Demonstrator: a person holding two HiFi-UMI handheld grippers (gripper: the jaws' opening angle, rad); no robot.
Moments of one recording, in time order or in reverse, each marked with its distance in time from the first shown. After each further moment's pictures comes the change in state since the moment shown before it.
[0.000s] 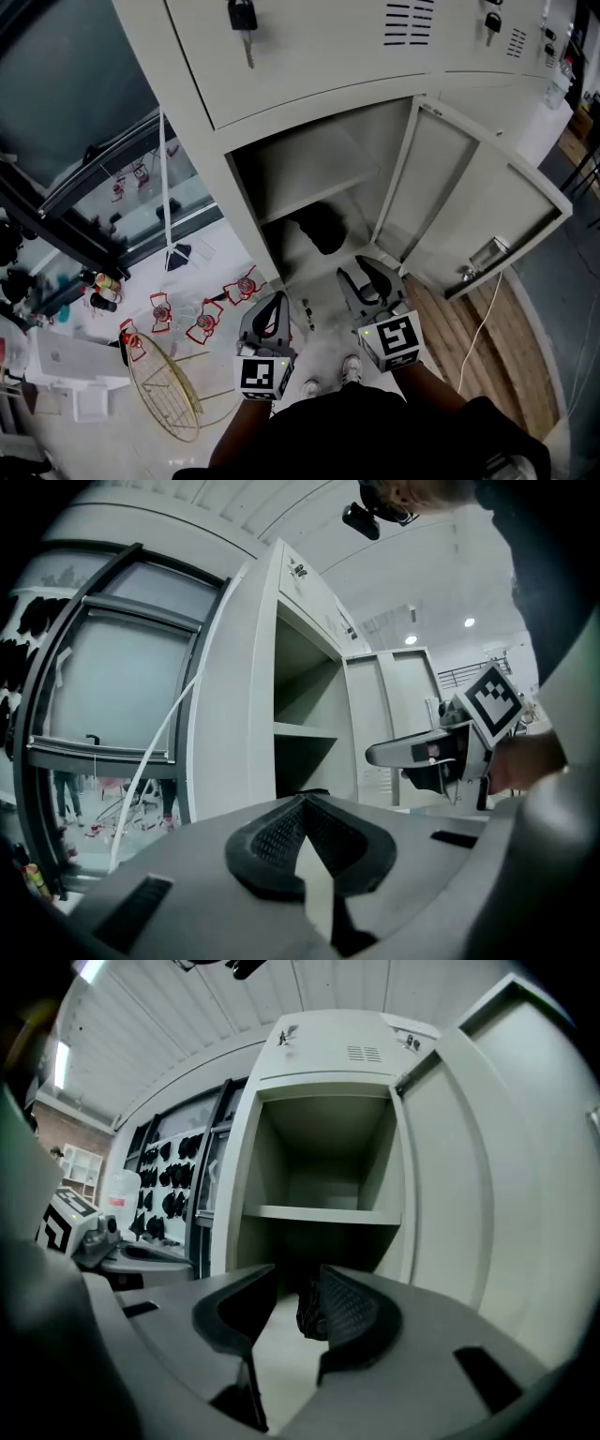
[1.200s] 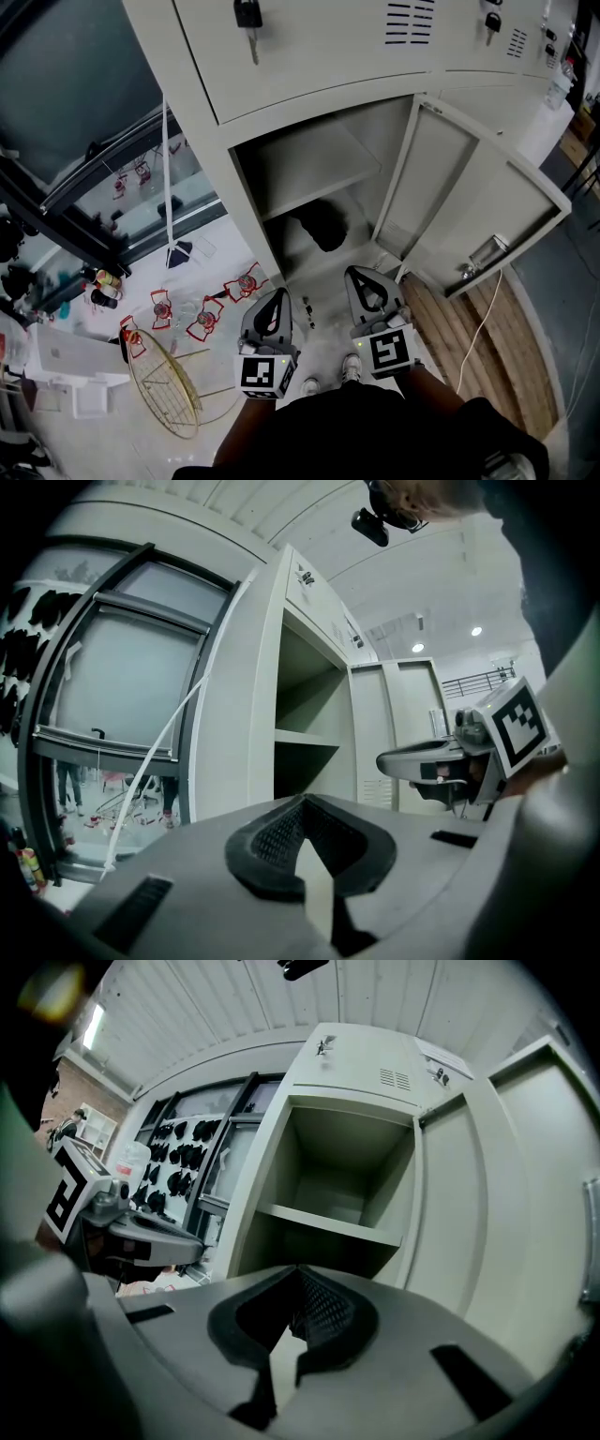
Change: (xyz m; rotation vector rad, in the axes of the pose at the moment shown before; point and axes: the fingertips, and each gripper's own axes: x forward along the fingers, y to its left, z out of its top) left arm -0.004 -0.003 0.012 -0.058 -0.035 0.021; right arm -0.015 0.013 0.003 -0.197 0.000 -0.027
